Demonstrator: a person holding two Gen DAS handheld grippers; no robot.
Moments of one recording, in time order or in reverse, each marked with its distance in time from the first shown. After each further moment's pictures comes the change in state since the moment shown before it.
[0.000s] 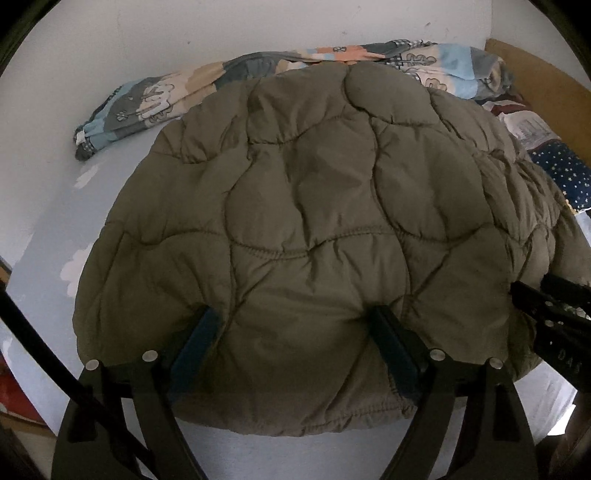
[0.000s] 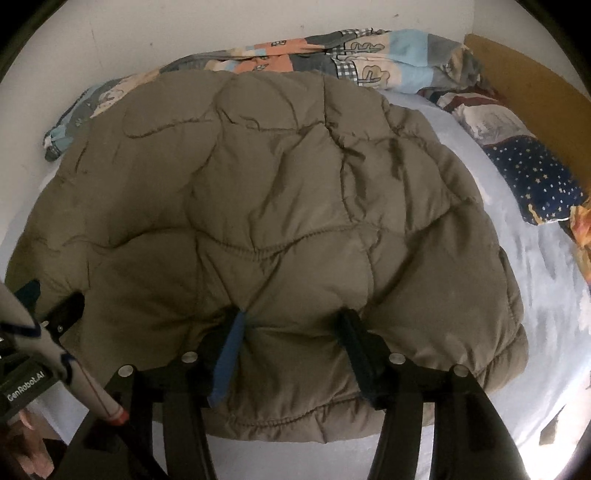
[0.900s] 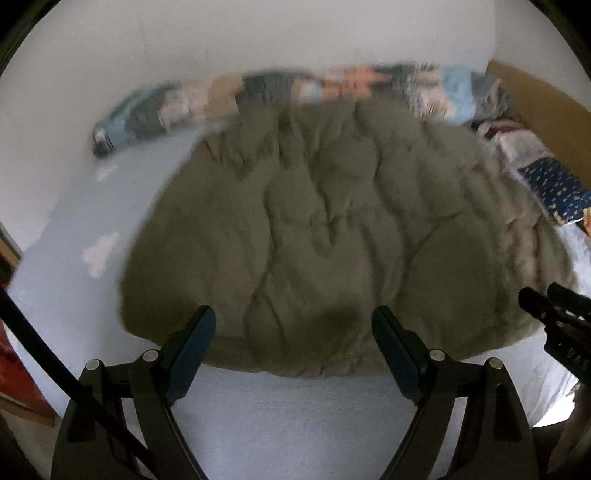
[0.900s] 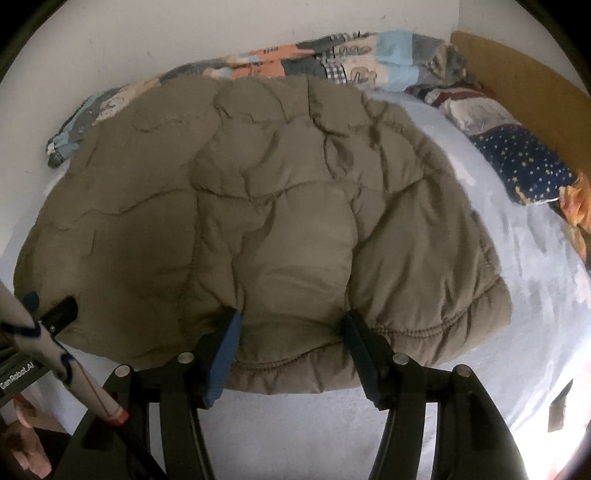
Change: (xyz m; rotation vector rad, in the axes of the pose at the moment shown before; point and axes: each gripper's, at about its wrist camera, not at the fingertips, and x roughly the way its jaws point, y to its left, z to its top) left arm -0.069 0.016 -0.031 -0.041 -0.110 0.000; right arm -0.032 -0.008 -0.034 0.040 -0.046 0.014
